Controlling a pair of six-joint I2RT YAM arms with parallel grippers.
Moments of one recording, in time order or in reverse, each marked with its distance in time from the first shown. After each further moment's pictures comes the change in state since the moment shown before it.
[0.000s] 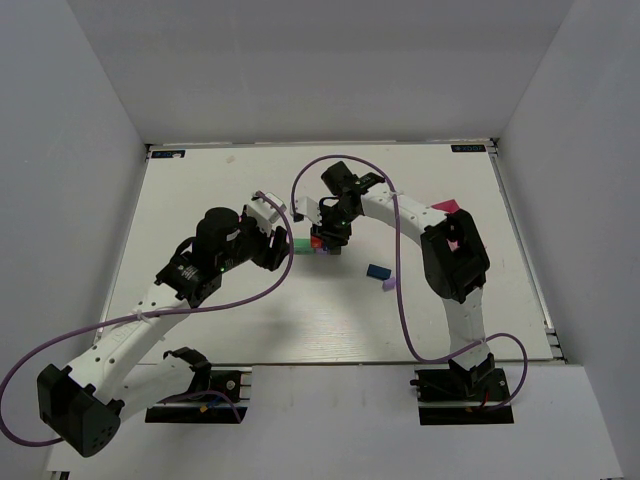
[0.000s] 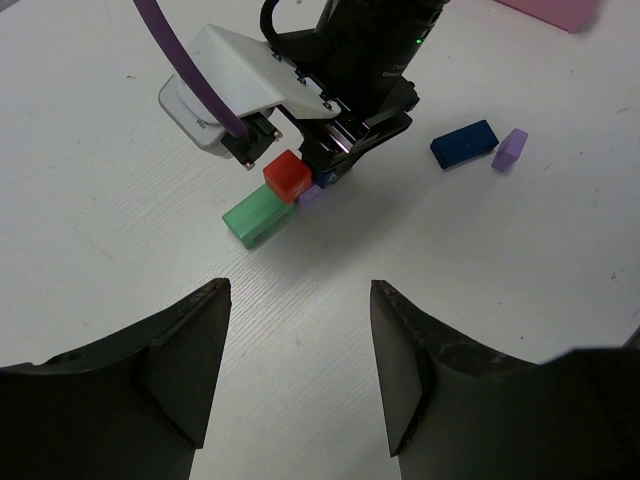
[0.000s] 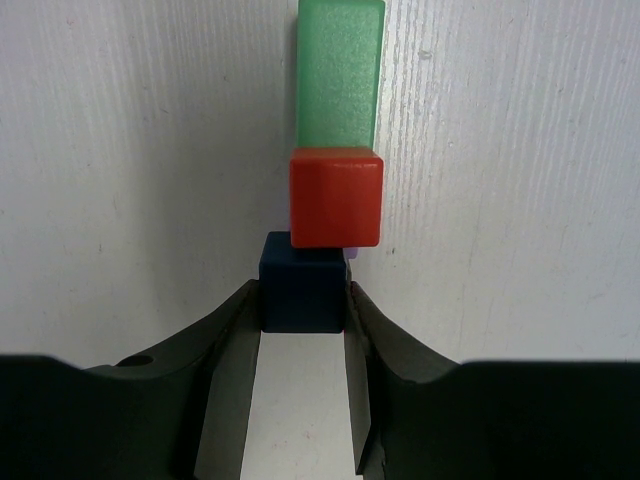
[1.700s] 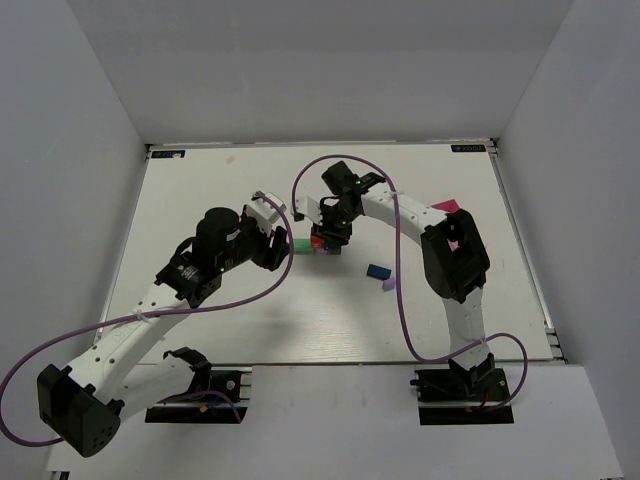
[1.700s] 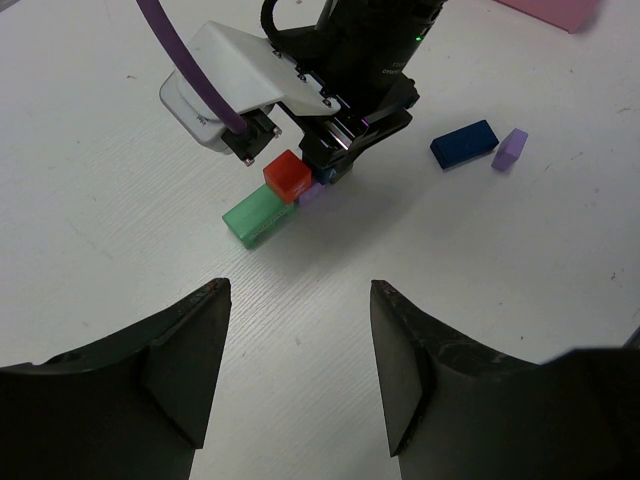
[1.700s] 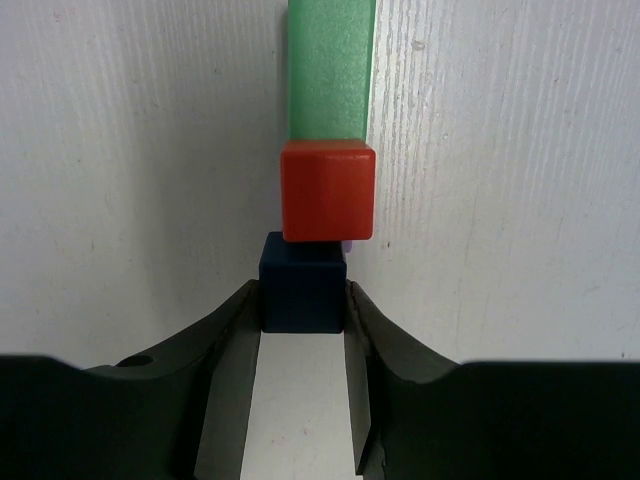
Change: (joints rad) left arm 0.000 0.000 0.000 0.000 0.000 0.000; right arm -0.003 0.001 0.000 0.000 0.011 0.002
